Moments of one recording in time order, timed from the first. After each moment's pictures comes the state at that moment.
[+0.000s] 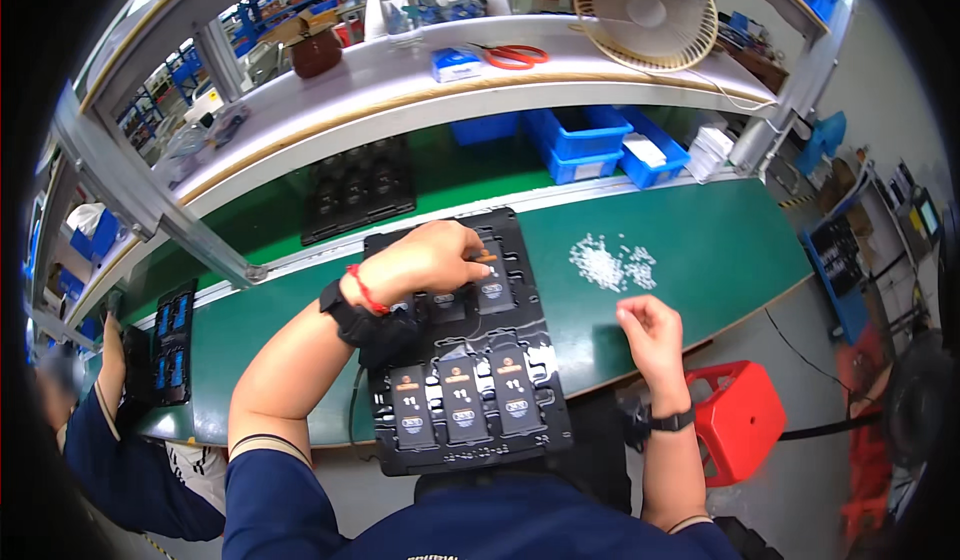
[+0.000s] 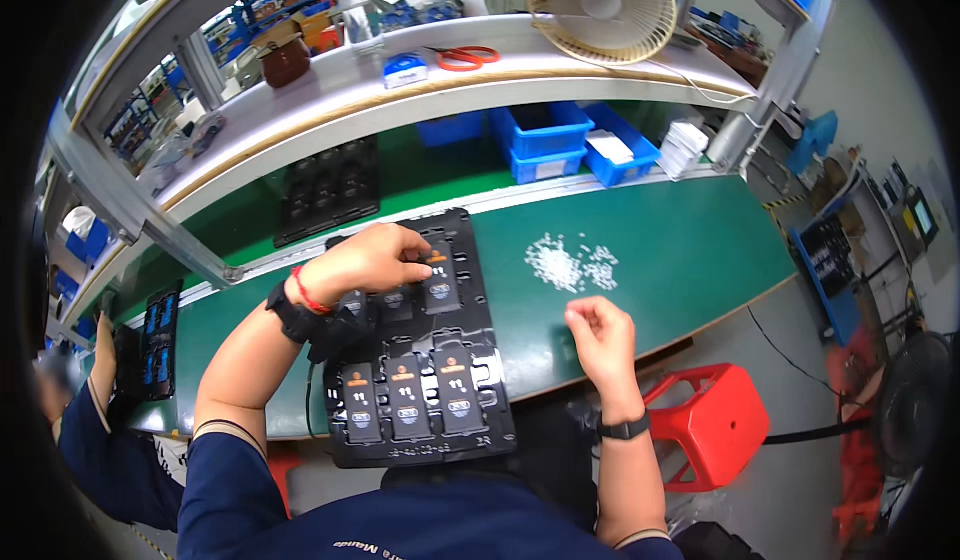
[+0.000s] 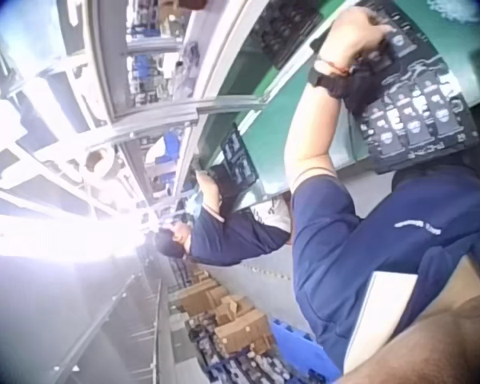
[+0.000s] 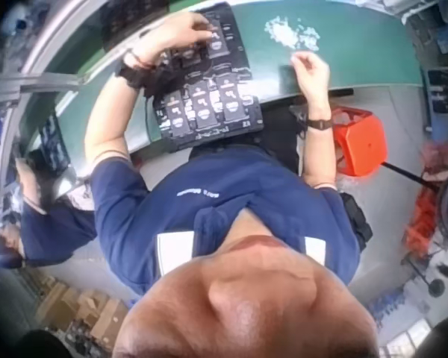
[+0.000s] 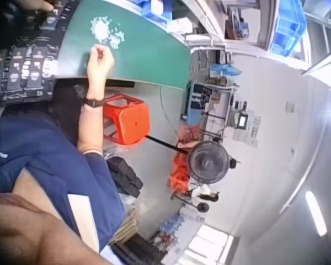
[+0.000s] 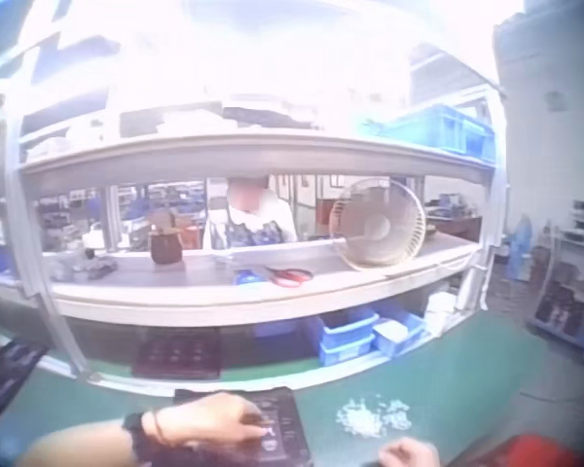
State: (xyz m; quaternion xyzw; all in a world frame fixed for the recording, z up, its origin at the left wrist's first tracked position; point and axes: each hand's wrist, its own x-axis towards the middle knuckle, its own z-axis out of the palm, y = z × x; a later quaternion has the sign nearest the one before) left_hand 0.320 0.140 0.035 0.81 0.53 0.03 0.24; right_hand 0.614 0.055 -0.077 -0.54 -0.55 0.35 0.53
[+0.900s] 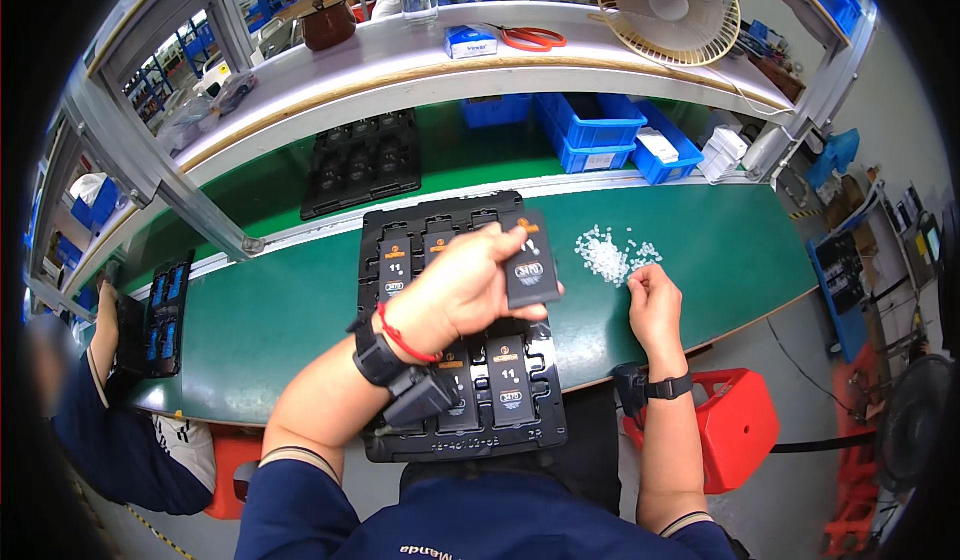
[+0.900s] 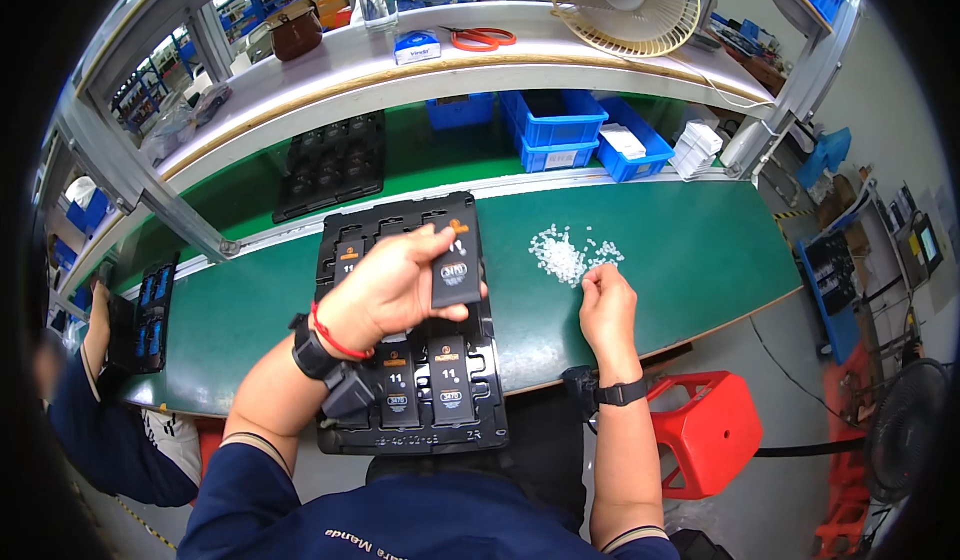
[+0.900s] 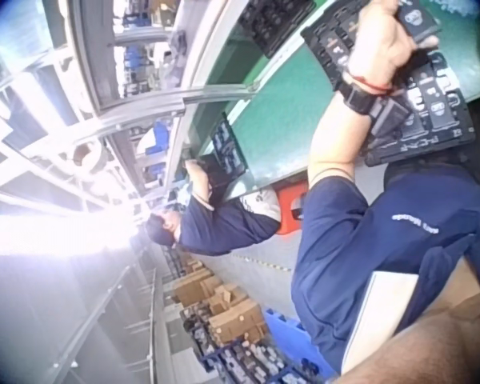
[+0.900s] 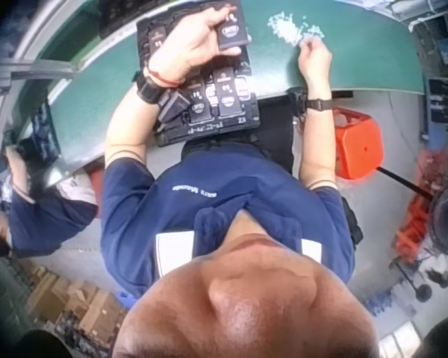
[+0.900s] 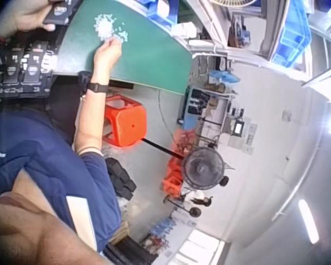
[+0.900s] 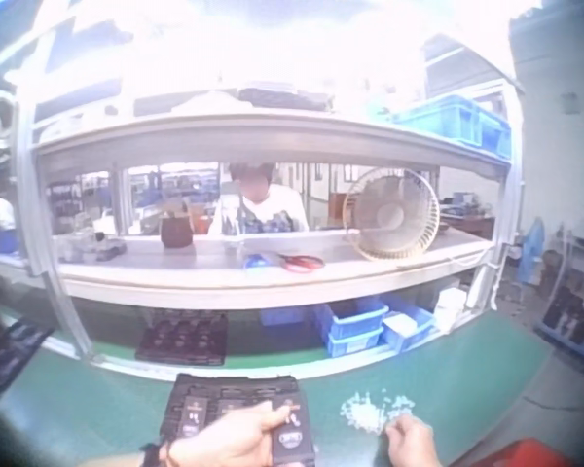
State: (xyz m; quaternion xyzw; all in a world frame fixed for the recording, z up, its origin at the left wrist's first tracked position) left_hand 0.365 0.092 0.015 0.27 0.34 0.39 0.81; right_hand 0.625 0.093 -0.092 -0.64 -0.64 0.12 0.41
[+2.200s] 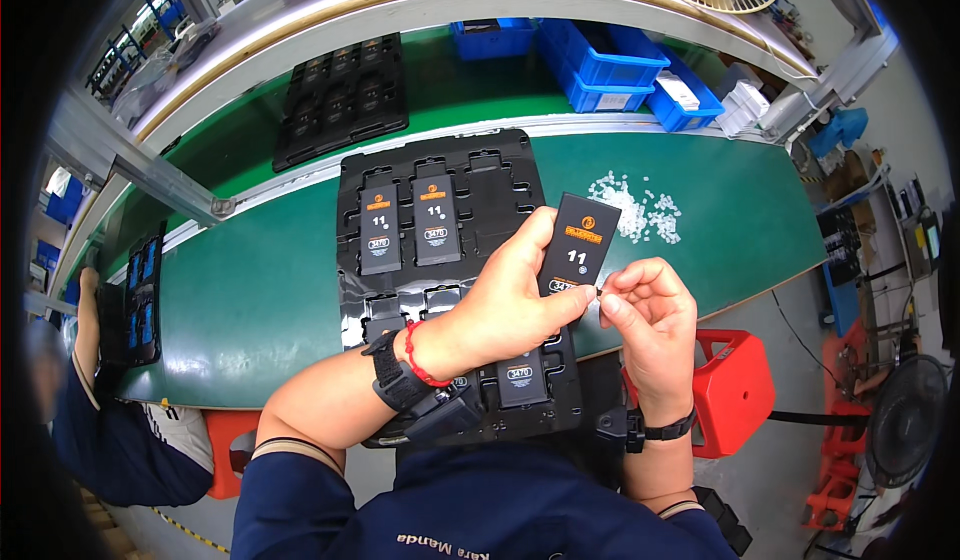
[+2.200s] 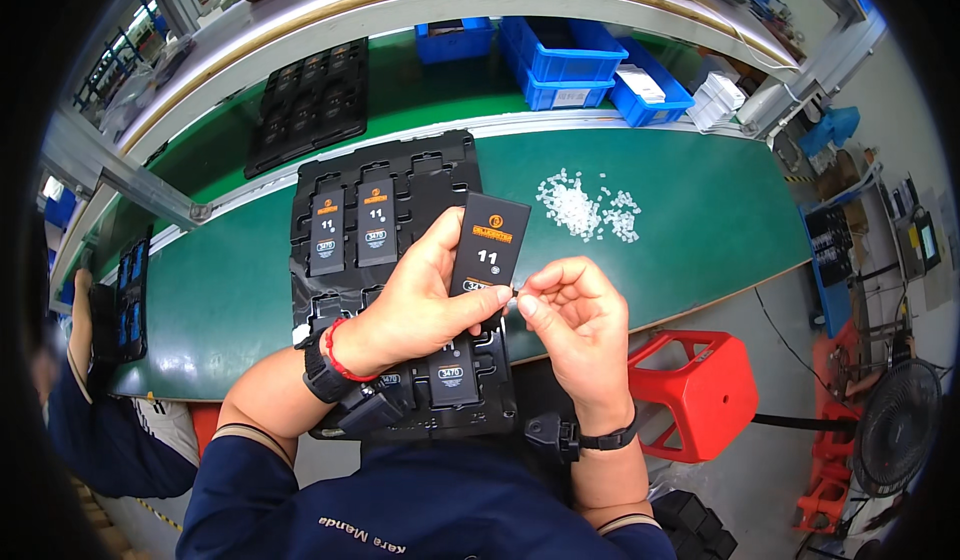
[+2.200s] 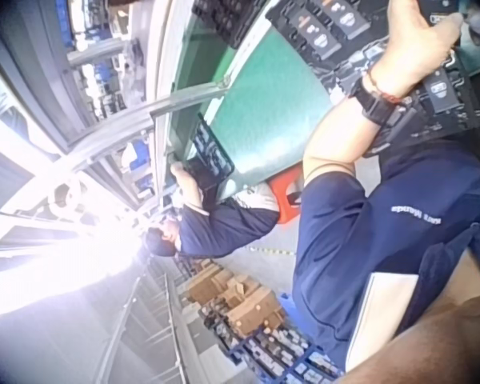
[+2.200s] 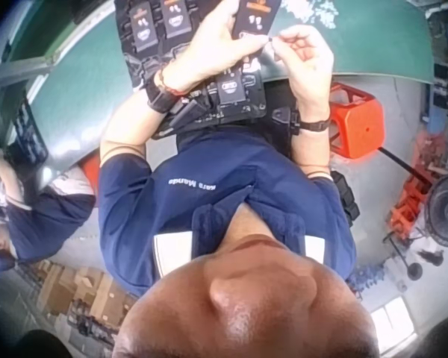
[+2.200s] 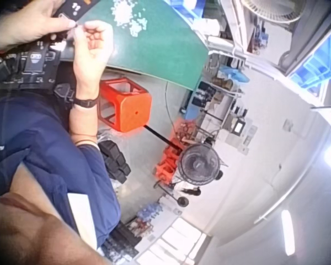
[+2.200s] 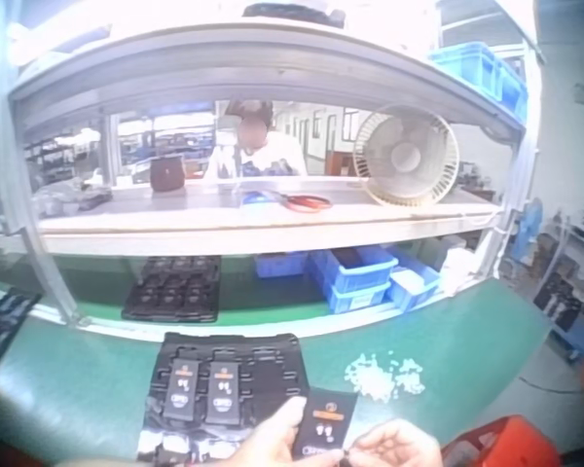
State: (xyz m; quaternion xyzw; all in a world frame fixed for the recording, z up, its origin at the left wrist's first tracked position) left_hand 0.390 0.053 -0.014 0.56 0.28 0.44 0.64; right_hand 0.559 0.021 -0.030 -0.36 -0.47 0.56 0.58
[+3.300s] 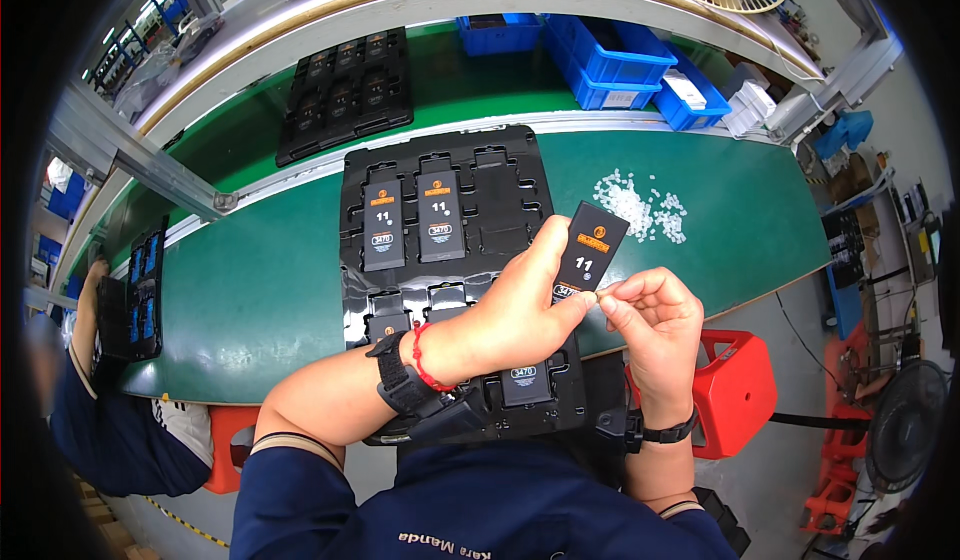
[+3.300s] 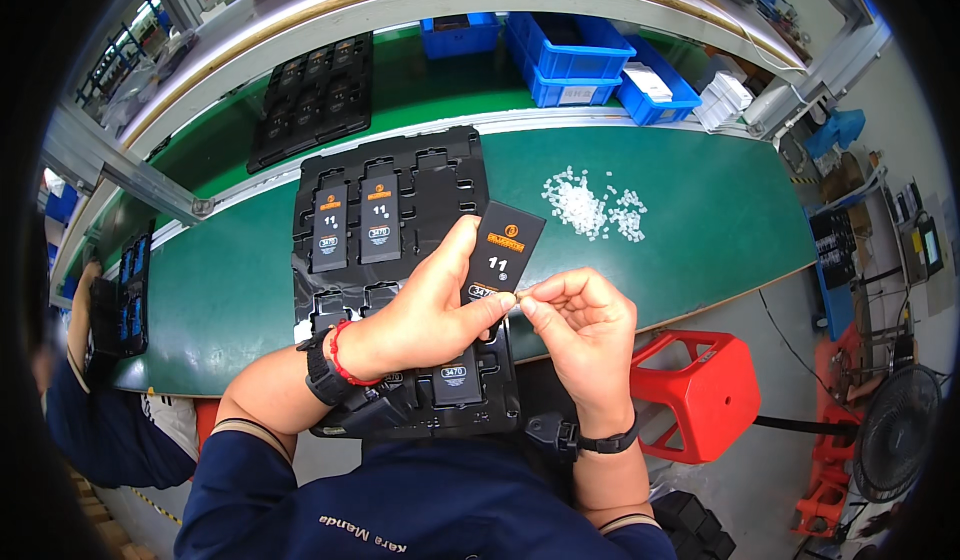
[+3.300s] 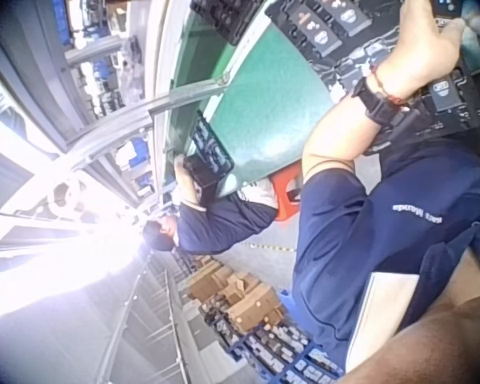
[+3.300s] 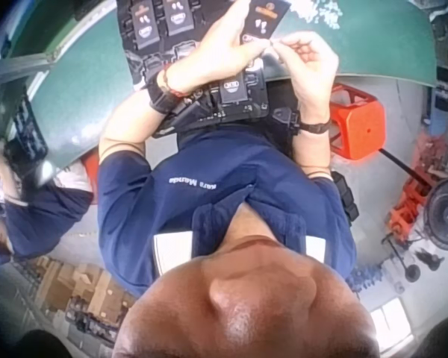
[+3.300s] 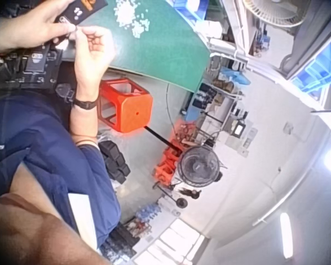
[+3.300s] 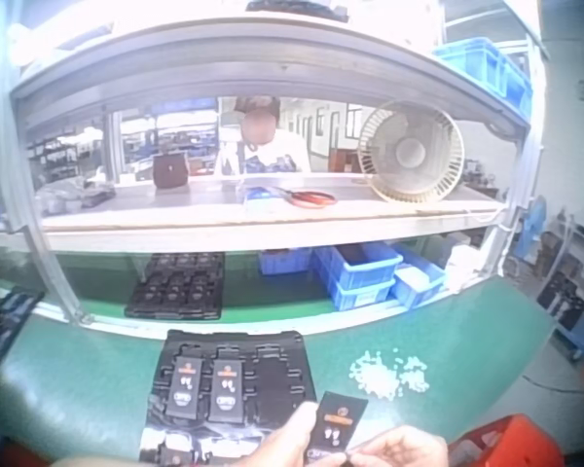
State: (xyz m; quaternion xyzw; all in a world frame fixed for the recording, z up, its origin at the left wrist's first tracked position) left_hand 0.391 0.049 -0.013 0.63 0.33 0.38 0.59; right_hand 0.559 0.018 -0.032 -0.41 -0.48 0.53 0.57
